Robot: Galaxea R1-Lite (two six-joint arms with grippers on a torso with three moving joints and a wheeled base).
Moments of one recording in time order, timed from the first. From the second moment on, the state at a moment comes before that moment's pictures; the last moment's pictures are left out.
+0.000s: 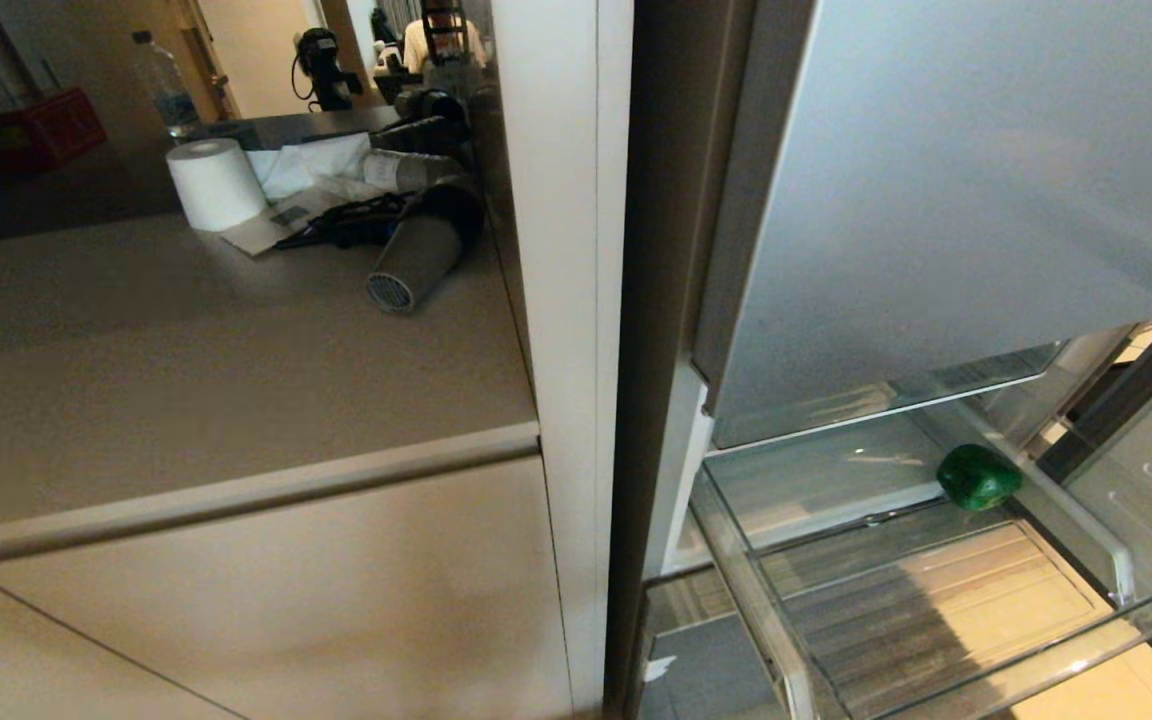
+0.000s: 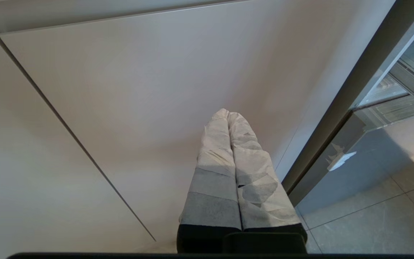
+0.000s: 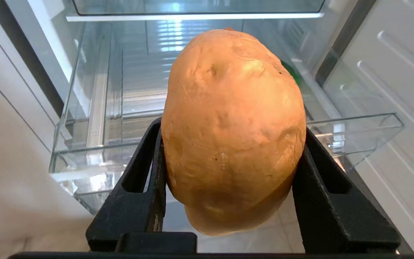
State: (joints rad) left arm 0.00 0.00 0.00 0.00 0.00 -0.01; right arm 0.01 0.10 0.00 -0.15 0.00 -0.07
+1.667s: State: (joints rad) left arm 0.00 0.00 0.00 0.00 0.00 0.00; right arm 0.00 0.00 0.00 -0.08 -0.01 -0.02
